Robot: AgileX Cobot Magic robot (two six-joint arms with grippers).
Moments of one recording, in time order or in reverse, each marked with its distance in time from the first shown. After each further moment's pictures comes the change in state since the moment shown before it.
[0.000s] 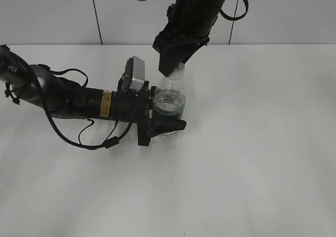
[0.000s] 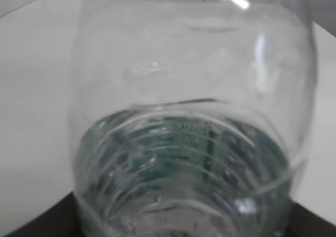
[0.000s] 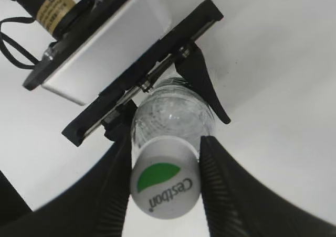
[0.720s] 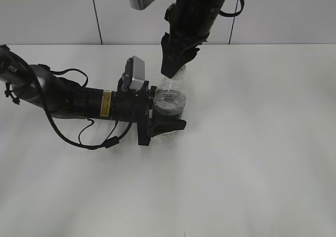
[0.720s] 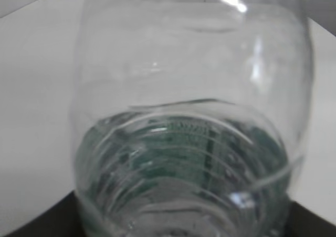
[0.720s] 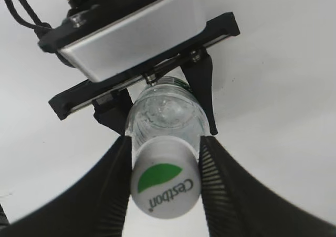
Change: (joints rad) left arm 0.000 0.000 0.000 -0.002 -0.001 0.000; right arm 0.001 -0.002 0.000 -0.015 0.000 -0.287
